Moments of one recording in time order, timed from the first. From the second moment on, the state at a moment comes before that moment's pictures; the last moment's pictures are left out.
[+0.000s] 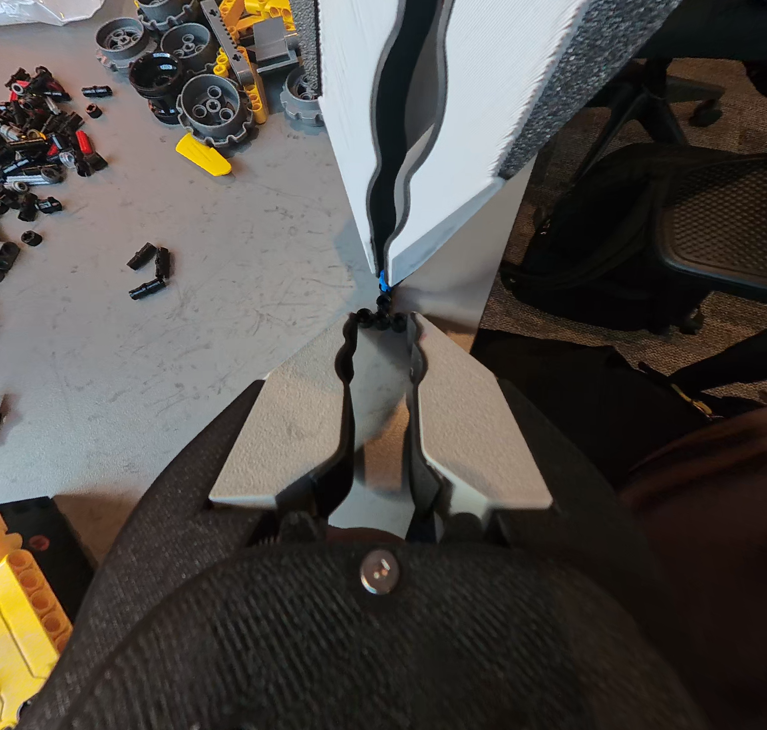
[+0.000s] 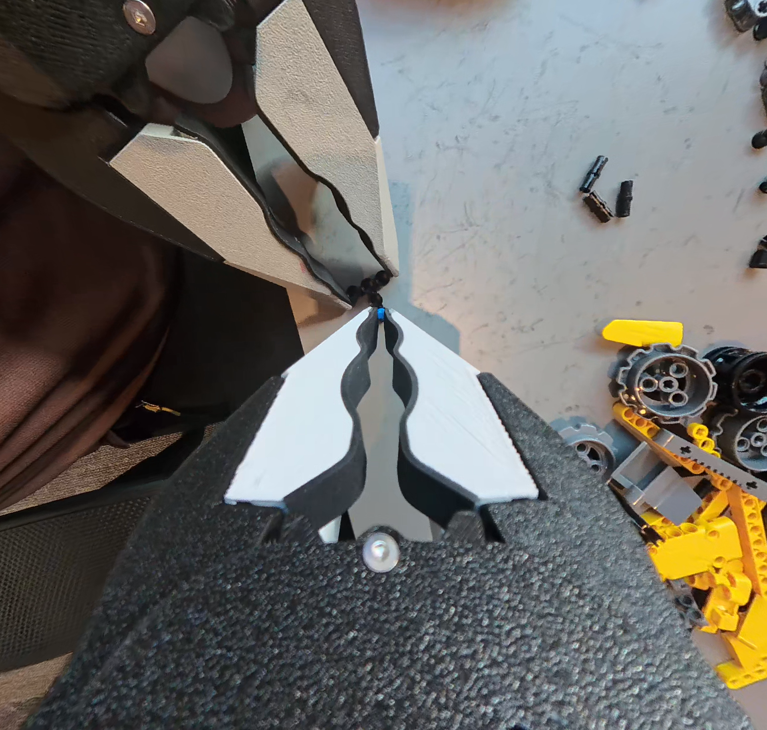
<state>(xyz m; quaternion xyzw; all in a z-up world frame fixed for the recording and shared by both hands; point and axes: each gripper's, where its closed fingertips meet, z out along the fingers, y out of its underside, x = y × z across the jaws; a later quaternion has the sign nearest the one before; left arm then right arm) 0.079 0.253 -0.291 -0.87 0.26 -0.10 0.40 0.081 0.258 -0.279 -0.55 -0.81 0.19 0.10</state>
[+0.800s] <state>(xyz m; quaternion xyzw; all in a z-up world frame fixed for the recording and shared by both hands) 0.076 0.256 -0.291 -0.87 0.25 -0.09 0.41 0.076 0.261 -0.277 -0.57 -0.77 0.27 0.12</state>
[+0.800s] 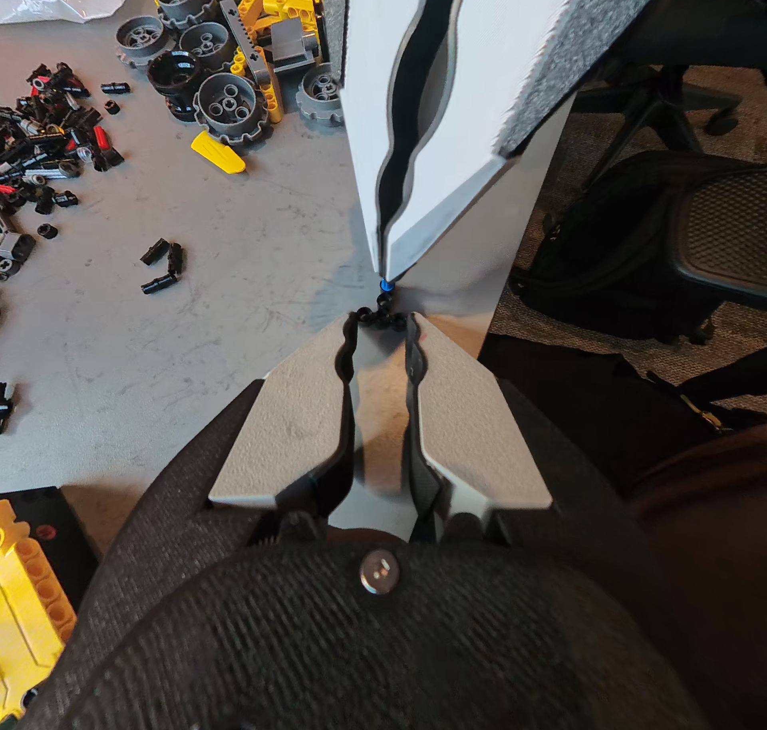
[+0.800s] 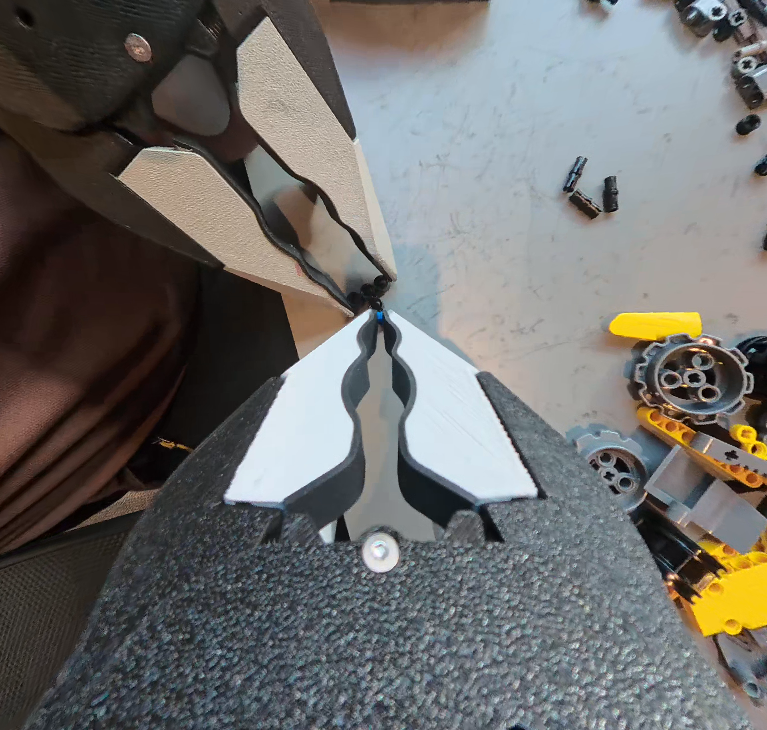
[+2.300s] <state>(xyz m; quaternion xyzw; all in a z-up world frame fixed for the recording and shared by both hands) 0.061 0.216 -0.159 -0.63 0.02 -0.49 0.60 0.049 0.215 -0.153 -0.43 -0.63 0.60 0.24</state>
